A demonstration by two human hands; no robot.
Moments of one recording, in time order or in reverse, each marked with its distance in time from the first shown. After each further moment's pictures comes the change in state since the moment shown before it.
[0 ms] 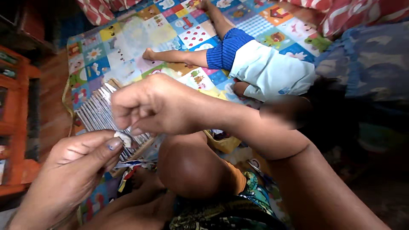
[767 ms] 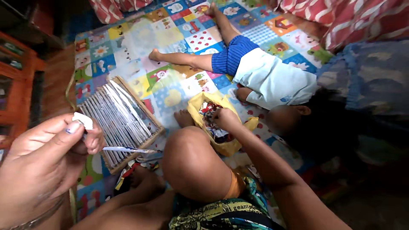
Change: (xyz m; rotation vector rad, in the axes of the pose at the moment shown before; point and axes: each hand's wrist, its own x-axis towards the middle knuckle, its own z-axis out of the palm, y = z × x) left_hand -0.013 -0.007 -0.033 -0.110 0.232 0.090; right_hand -0.147 0.184 0.030 -0.437 0.194 1.016
